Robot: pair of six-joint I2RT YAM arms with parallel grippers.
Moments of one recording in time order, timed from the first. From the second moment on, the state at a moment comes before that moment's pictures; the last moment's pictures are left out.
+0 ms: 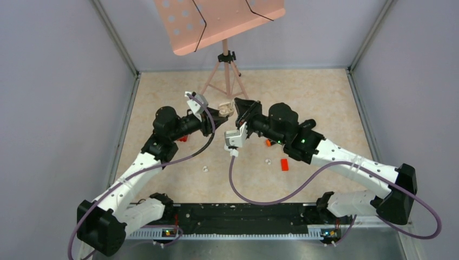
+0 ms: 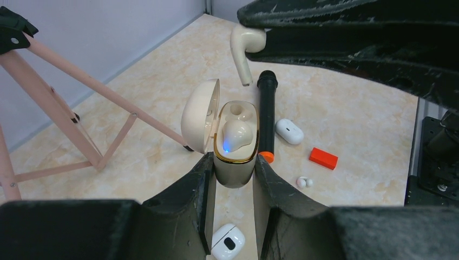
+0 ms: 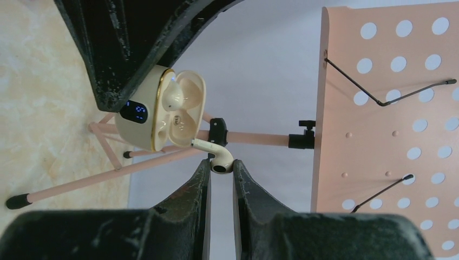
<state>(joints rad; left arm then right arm) -0.43 1.01 0.77 0.24 0.62 0.00 0.97 1.22 1.10 0.02 0.00 -1.51</state>
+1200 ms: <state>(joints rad) -0.44 0.98 0.77 0.29 0.61 -0.08 0.97 1.23 1.09 0.00 -0.03 -1.66</state>
